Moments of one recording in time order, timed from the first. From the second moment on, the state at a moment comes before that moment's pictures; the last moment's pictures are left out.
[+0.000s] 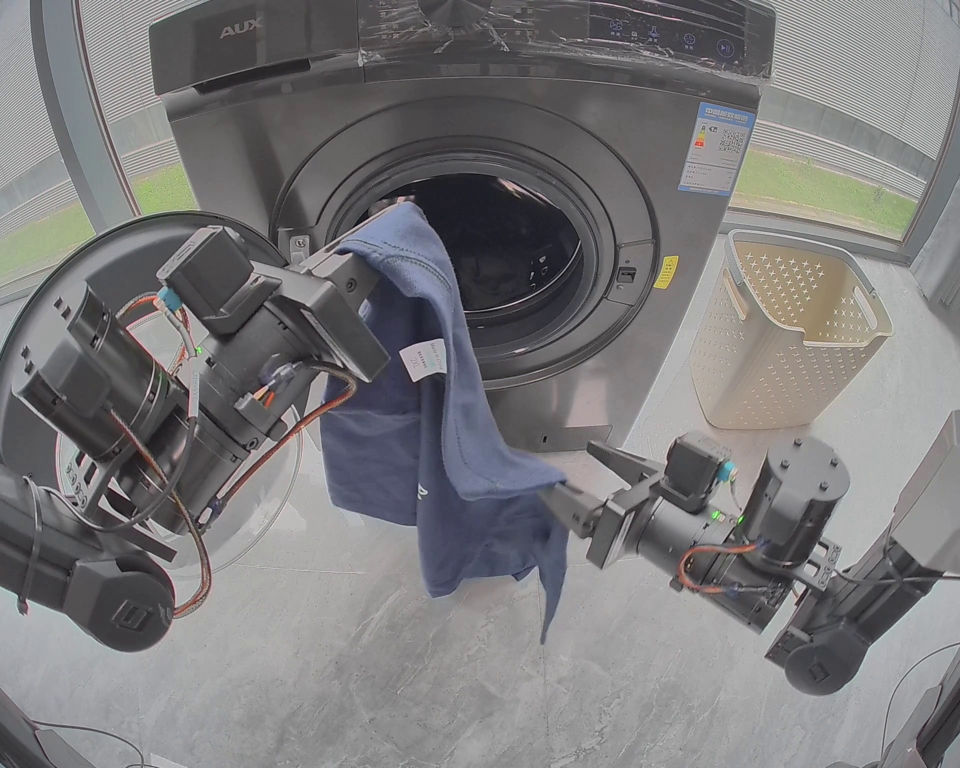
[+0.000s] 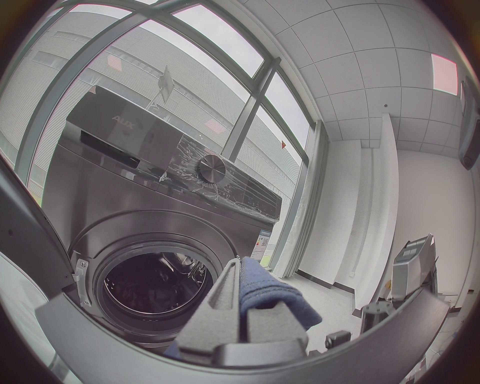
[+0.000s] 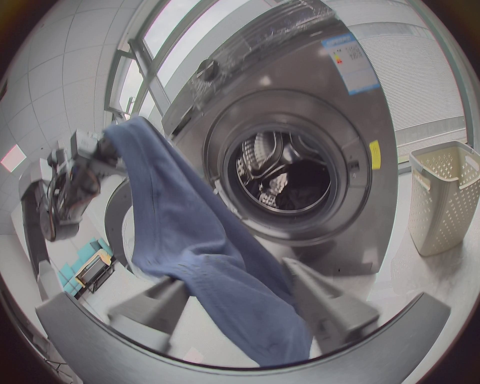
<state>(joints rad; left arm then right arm) -0.61 1.67 -0.72 -1.48 -0.12 -0.14 0.72 1.93 -0.53 -1.45 -0.03 0.20</state>
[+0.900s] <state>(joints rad) -0.67 1.62 -0.71 -1.50 -0.14 -0.14 0.72 2.11 -0.57 -1.54 0.01 0.16</state>
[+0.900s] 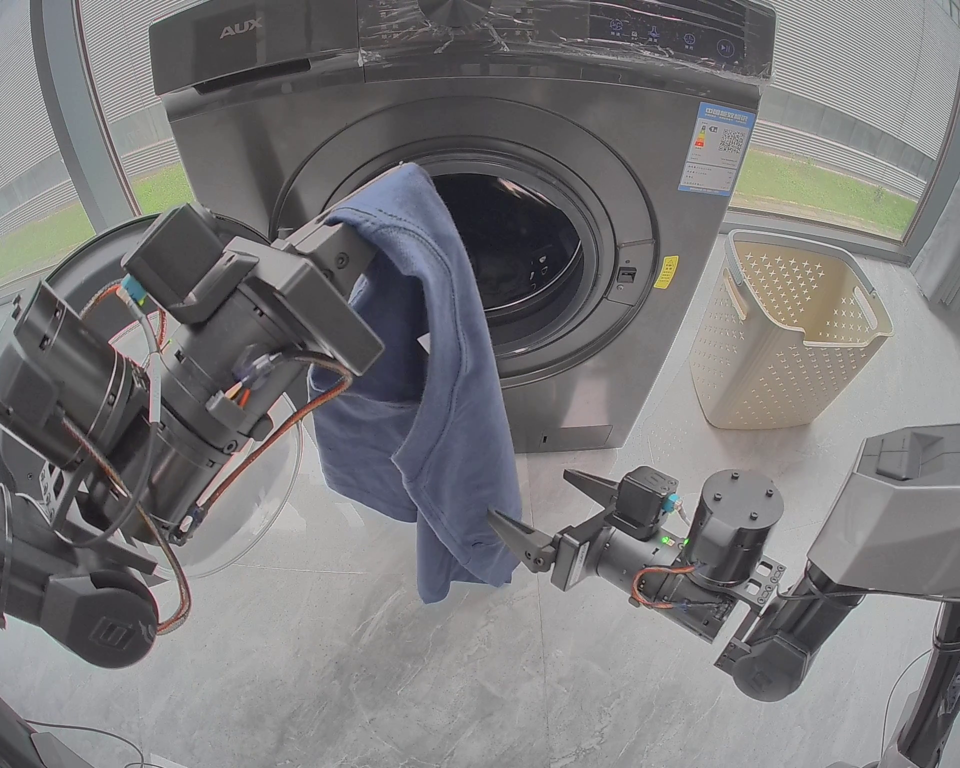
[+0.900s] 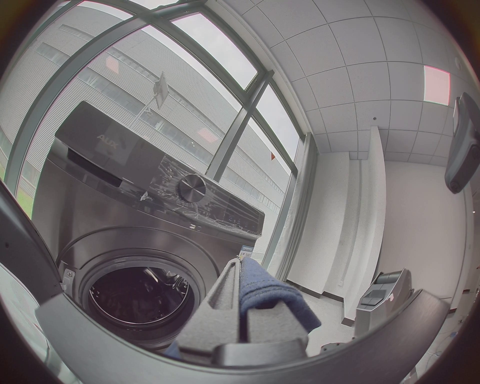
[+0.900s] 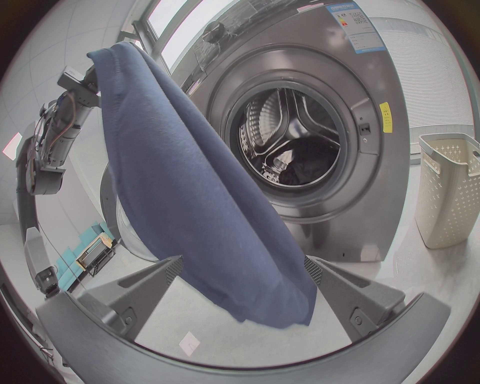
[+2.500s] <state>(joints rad) -0.67 1.59 -0.69 -1.48 -0.15 -0.15 0.72 2.33 -0.94 -1.50 -0.01 0.13</state>
